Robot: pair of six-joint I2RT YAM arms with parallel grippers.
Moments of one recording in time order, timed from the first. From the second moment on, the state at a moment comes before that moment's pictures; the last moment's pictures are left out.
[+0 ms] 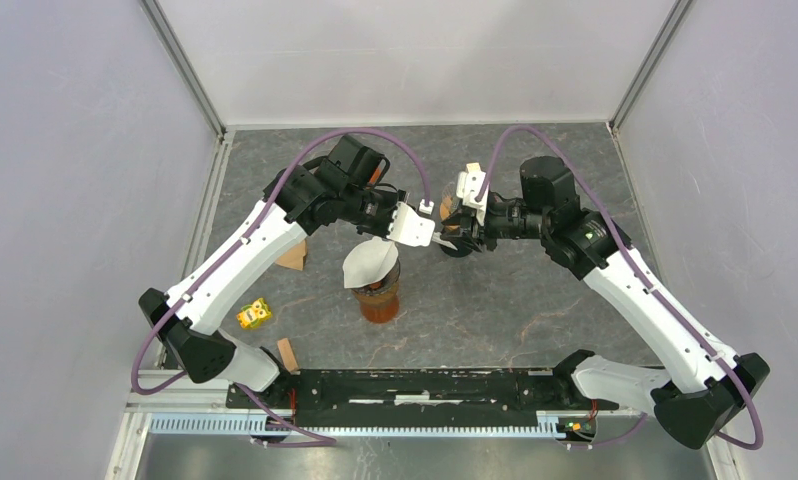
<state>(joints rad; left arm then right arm) -0.74 1.46 1.66 -1.06 0.40 1.20 0.58 1.13 1.21 -0.55 -0.67 -0.52</state>
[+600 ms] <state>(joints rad) -0.74 1.46 1.64 -1.01 0.40 1.16 0.58 1.14 1.21 -0.53 -0.70 -0.49</state>
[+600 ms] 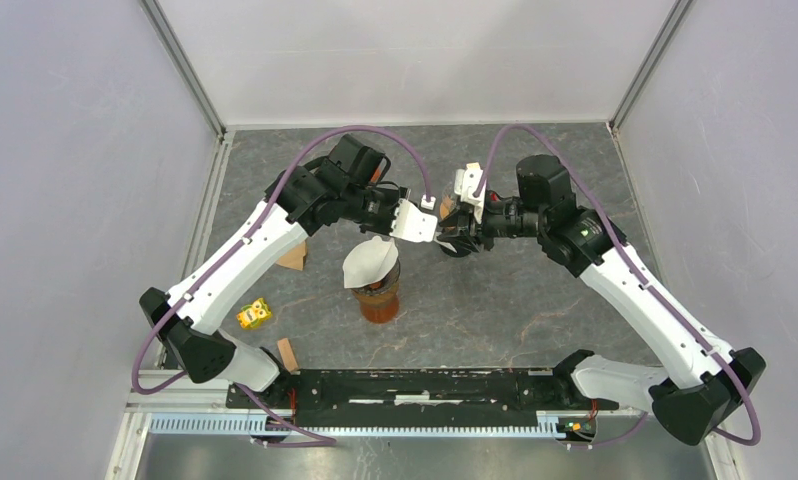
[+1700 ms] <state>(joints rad) -0.75 1.46 1.63 -0.93 0.45 1.02 0.58 1.18 1.18 -0.44 -0.64 -0.40</state>
